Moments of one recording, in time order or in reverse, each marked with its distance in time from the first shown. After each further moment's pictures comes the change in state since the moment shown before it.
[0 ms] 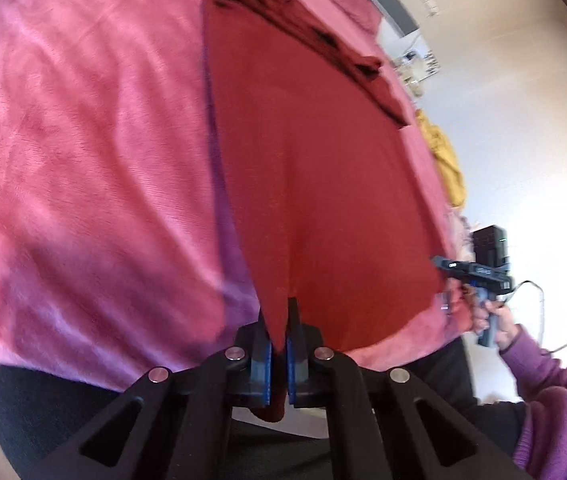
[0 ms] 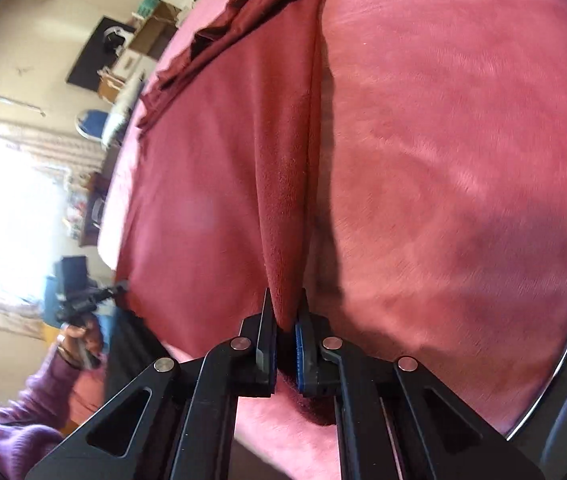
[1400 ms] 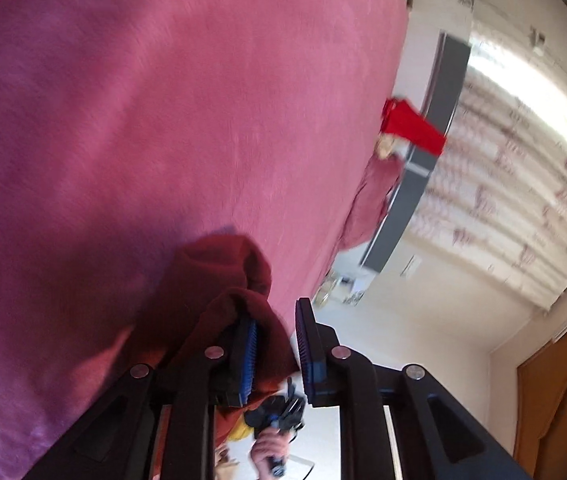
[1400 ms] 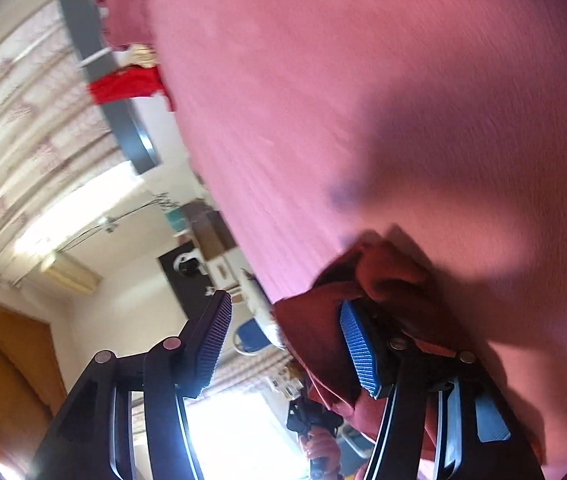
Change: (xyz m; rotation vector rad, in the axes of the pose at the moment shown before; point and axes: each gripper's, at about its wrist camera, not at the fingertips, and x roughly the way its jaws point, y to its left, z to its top) left arm 0.041 0.130 0.354 -0.944 -0.352 -0.546; right arm 0.057 -0.069 0.360 0.836 -0.254 0.605
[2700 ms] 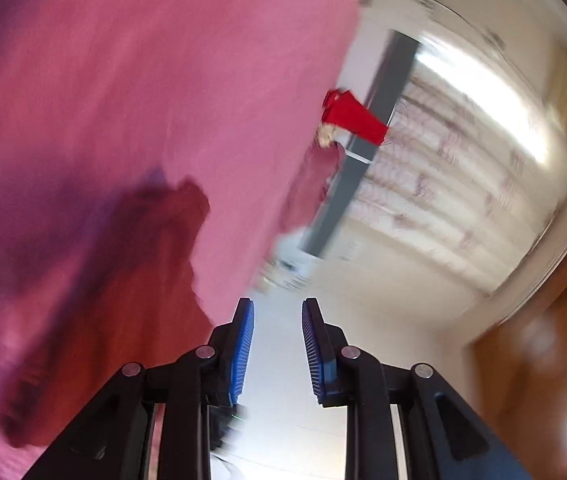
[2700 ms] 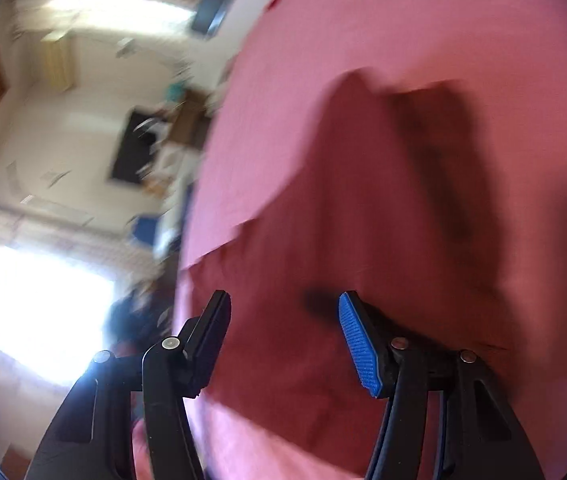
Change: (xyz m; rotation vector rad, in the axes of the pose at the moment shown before) left arm -0.022 -0.047 -0.061 0.321 0.048 0.031; right arm 0.012 0.004 -0.142 -0.731 0.070 -0.302
